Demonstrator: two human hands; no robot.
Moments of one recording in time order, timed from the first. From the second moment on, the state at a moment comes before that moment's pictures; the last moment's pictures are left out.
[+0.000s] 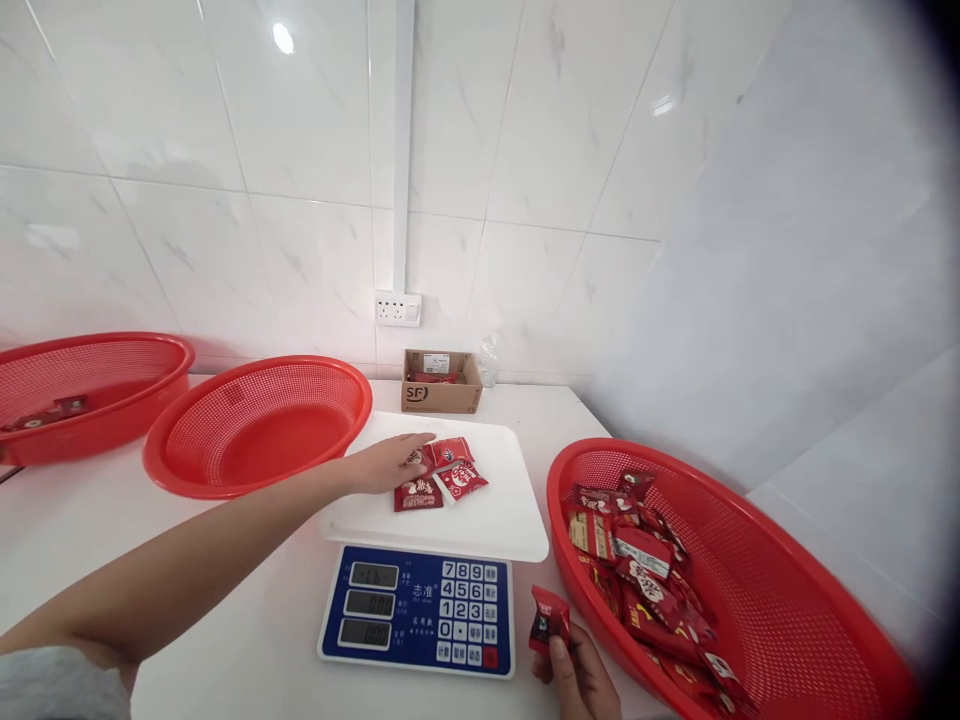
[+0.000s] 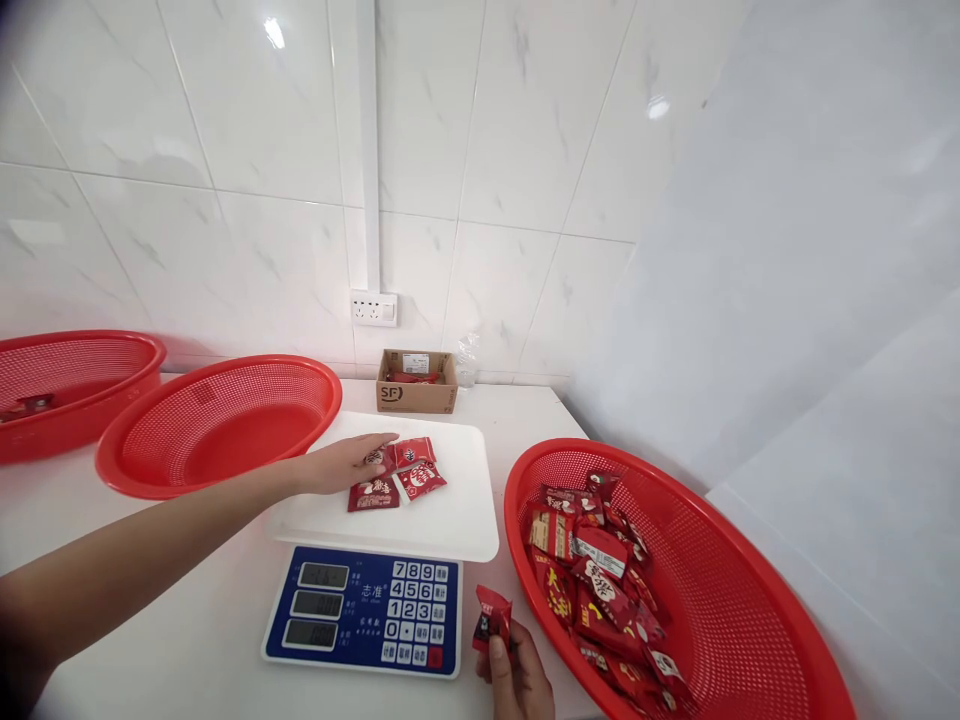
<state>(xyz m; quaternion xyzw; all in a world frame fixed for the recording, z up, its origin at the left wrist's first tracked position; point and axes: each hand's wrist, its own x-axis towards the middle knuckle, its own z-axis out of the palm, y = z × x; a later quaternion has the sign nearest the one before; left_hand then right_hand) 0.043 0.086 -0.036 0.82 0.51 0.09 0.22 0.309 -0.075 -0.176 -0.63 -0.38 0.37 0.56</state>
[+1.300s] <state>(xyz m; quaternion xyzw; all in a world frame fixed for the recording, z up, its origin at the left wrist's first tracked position) 0.002 0.057 -0.020 0.78 0.59 0.19 0.01 0.309 -0.056 -0.172 -0.63 -0.38 0.38 0.57</state>
